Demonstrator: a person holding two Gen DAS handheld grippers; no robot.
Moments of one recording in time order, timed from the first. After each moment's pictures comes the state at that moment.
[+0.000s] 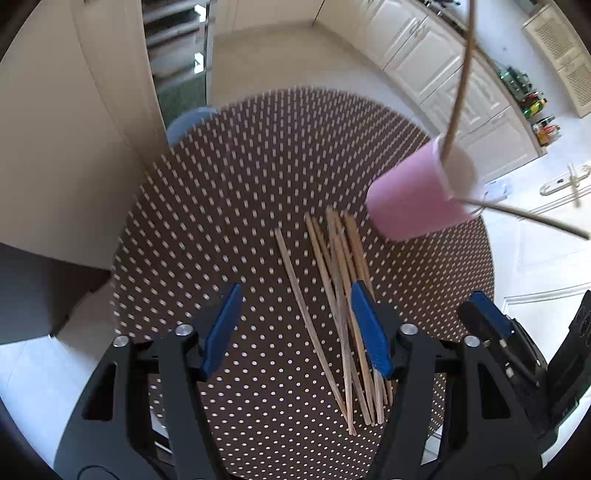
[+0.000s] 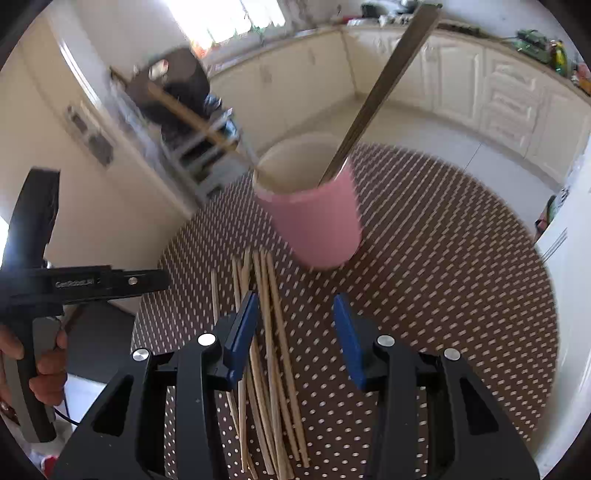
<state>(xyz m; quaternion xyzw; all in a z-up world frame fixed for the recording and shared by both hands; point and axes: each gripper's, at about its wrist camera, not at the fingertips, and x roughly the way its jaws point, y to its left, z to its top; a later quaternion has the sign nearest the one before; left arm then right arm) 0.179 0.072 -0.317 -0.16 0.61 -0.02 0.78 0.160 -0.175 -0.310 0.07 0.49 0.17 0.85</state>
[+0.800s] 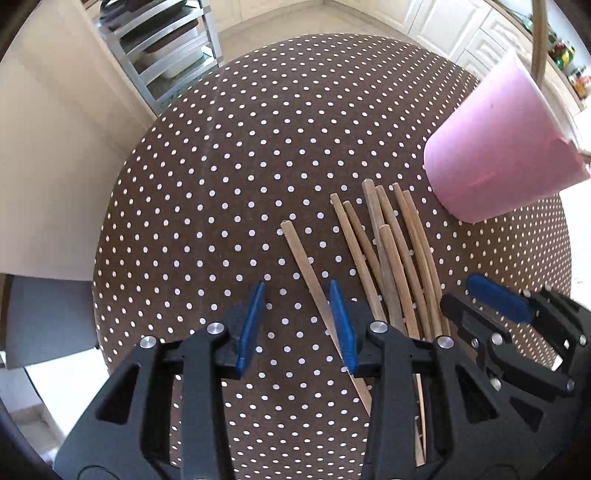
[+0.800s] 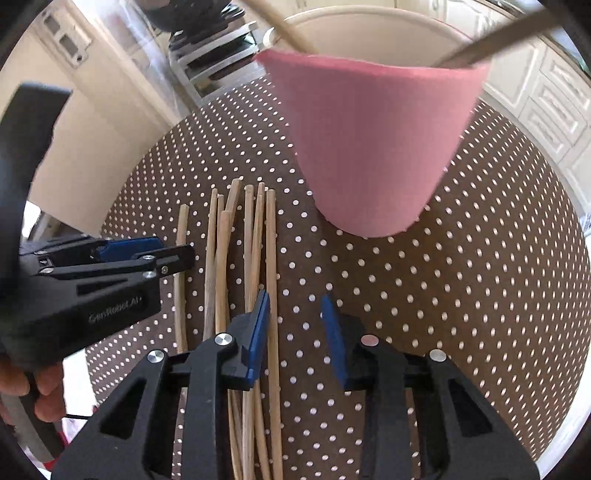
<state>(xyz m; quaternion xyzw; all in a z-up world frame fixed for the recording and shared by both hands) 0.223 0.020 -0.383 -0.05 0.63 0.03 0.77 0.224 -0.116 -0.384 -0.04 0.58 0.21 0.78</state>
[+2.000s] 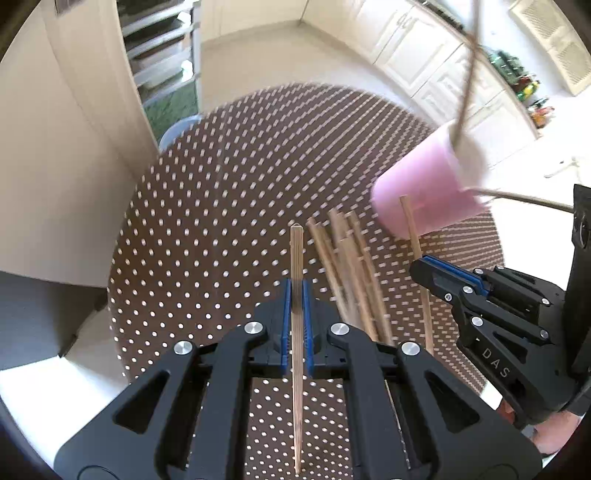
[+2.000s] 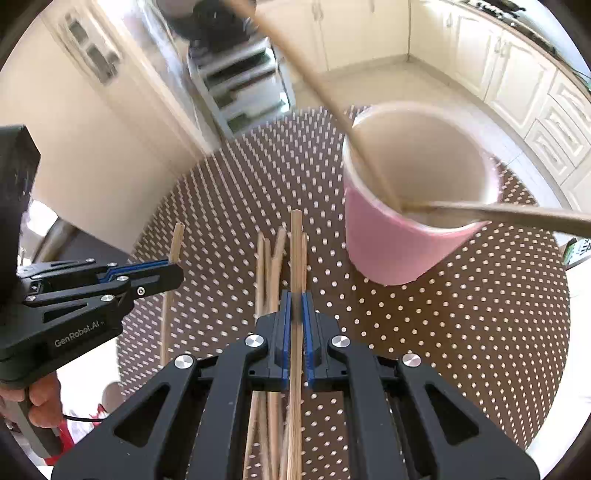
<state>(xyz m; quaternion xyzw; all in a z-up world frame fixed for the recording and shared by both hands) 0.200 0.052 -0.314 -0.13 0.58 -0.05 0.80 0.244 -0.066 -0.340 -0.03 0.56 0.23 0.80</state>
